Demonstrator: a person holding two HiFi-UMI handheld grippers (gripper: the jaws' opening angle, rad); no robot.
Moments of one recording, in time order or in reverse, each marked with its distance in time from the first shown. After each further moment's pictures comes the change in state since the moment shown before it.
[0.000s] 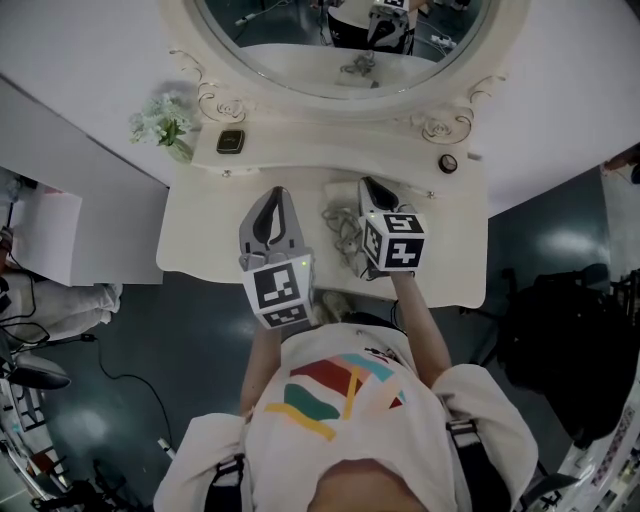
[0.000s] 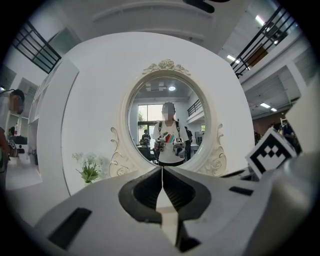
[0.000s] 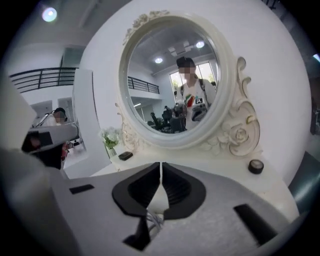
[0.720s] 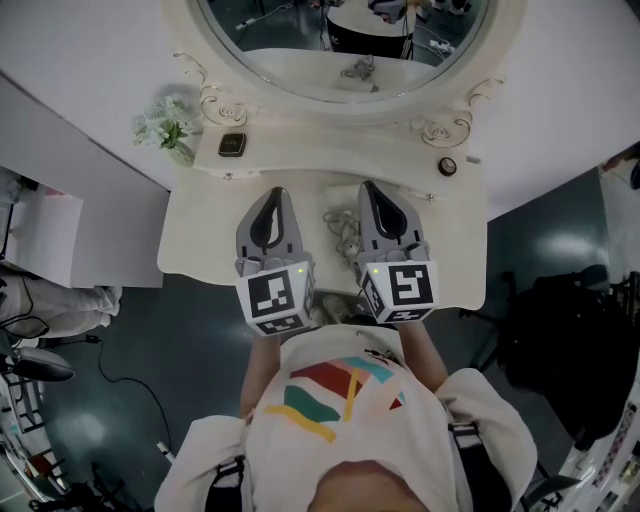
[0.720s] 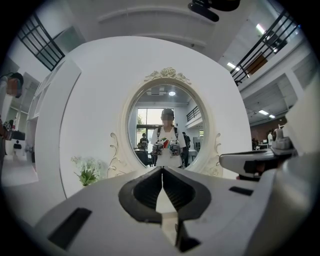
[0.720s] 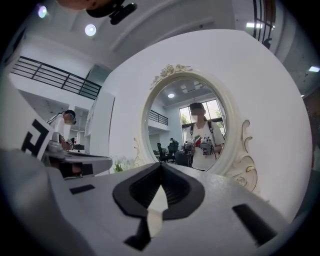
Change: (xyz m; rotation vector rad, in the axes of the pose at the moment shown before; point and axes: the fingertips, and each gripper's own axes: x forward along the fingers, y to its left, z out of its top) left arm -0.011 0.000 0.025 -0.040 -0.050 -0.028; right arm -0.090 0.056 0.086 -0.162 -0.418 0.028
